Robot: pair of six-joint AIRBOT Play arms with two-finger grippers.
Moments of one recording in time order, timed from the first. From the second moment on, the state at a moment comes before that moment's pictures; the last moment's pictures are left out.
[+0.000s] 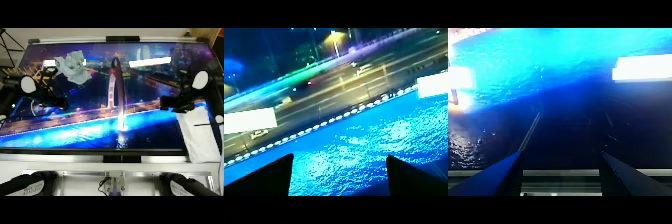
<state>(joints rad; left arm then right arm) -0.21 -1.26 1.24 1.51 -1.30 -1.53 0.05 -1.23 1.26 -1.47 1.47 1.69</state>
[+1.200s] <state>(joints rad) 0.02 -2.00 1.96 1.19 -0.90 -1.88 0.06 -1.23 1.26 -1.36 1.30 1.66</state>
